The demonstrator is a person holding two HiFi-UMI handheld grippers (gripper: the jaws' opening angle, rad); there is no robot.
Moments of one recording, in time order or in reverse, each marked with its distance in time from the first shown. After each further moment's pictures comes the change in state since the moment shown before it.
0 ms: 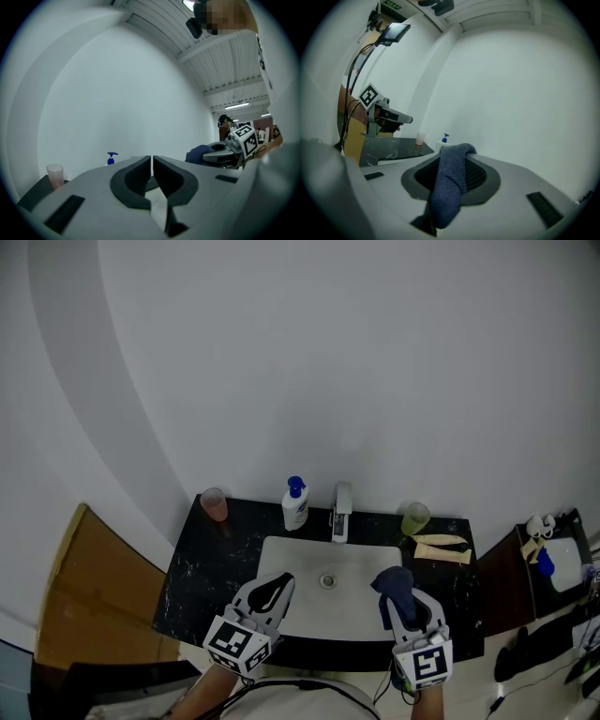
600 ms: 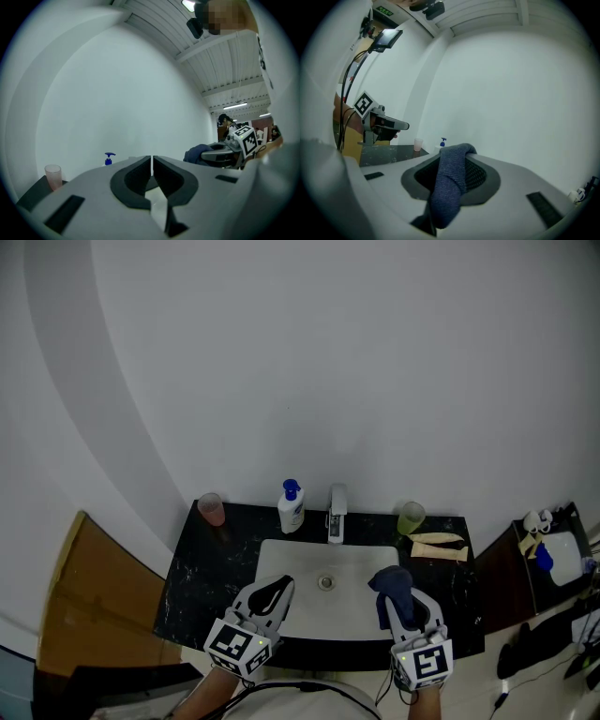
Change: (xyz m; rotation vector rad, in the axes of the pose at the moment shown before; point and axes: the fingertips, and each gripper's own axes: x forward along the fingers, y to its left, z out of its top) left arm -0.002 -0.009 0.001 0.003 -0.001 -0.017; right arm -0.009 -0.004 0.007 0.090 -0.063 -0.045
